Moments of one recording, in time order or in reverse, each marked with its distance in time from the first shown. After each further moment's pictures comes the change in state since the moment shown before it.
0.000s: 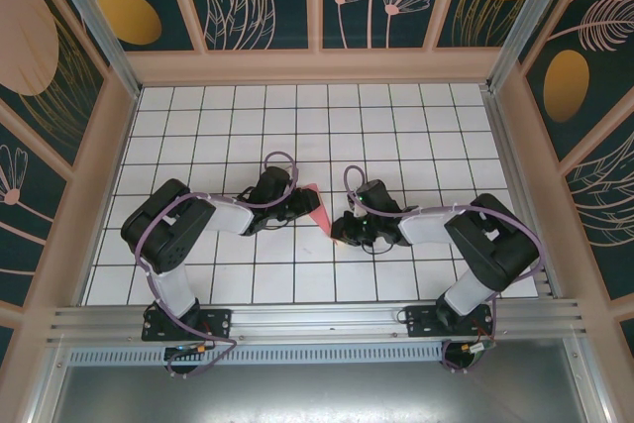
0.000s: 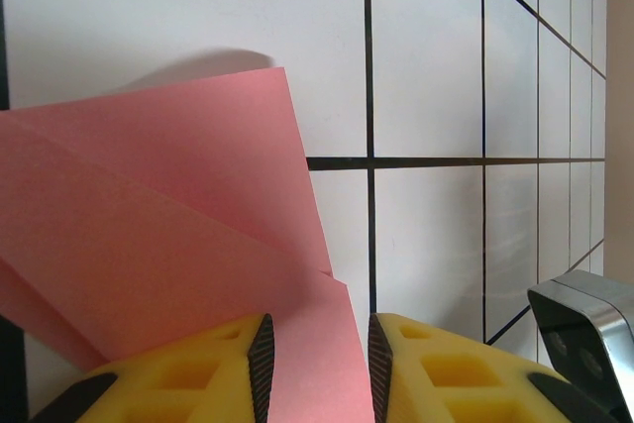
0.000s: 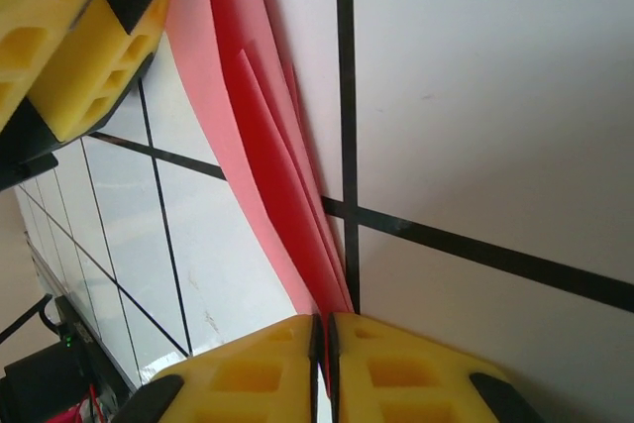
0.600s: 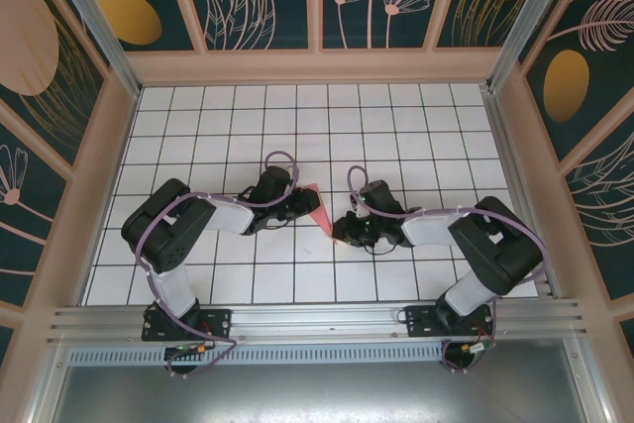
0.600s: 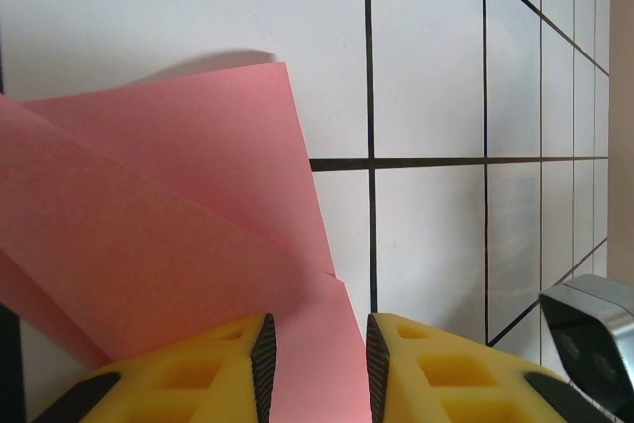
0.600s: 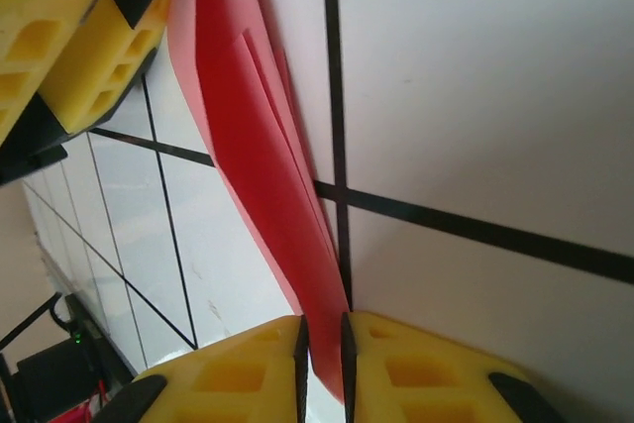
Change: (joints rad) left arm 0.000 0.003 0.008 -0.011 0.002 0.008; right arm -0.012 -0.043 -0.018 -0.024 -0.001 0.002
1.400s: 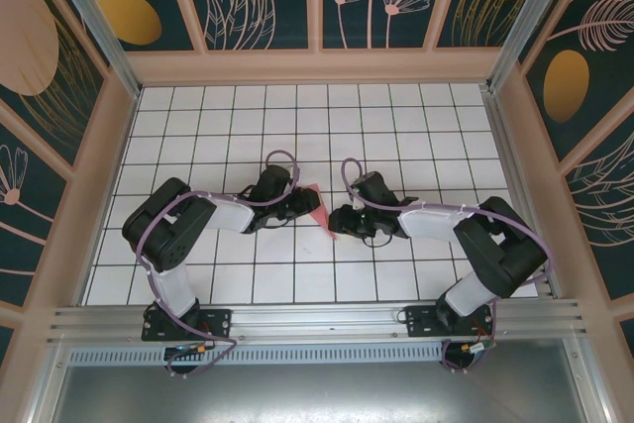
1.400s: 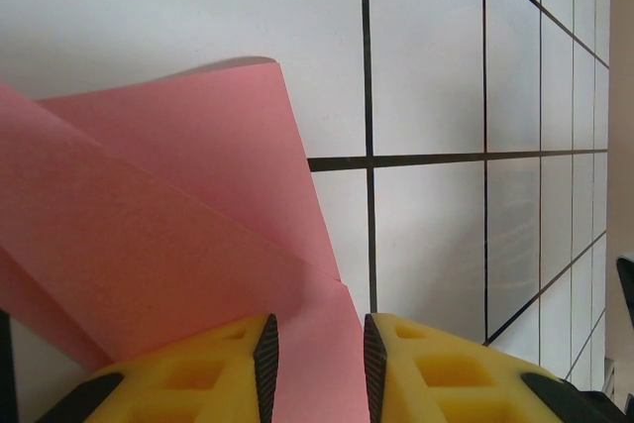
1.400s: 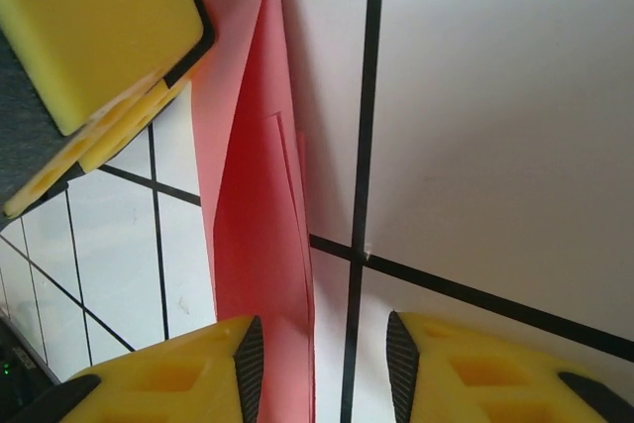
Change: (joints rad) left arm 0.006 0.008 0.010 -0.008 0.022 0.012; right arm 0.018 0.000 0.116 -0.155 0.108 -0.123
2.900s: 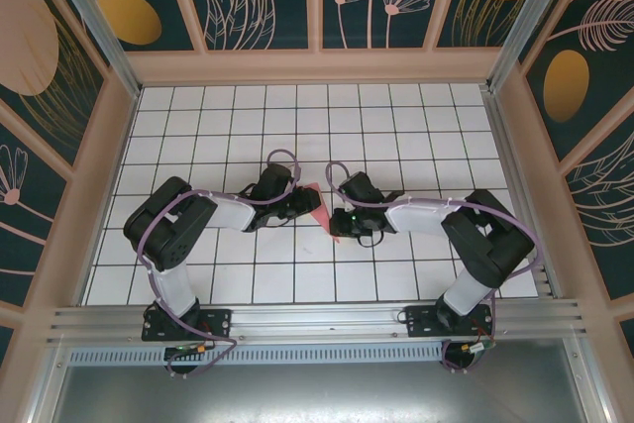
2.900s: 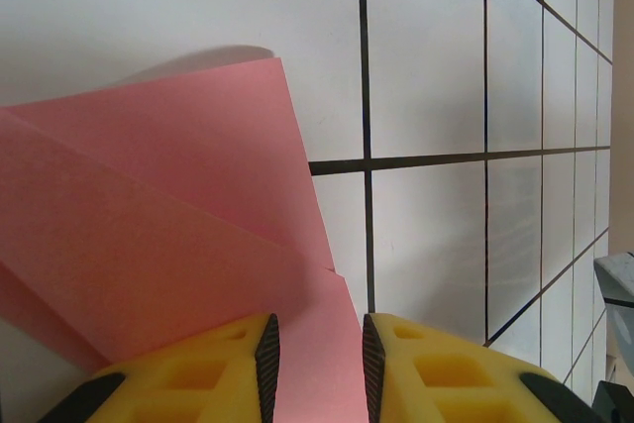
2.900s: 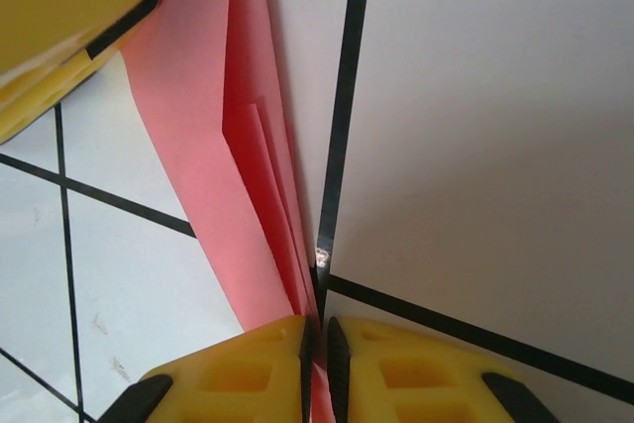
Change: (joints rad) left arm 0.001 0.010 0.019 -0.019 0.008 0.007; right arm 0.073 0.093 0.108 -0.150 0.139 -0.088
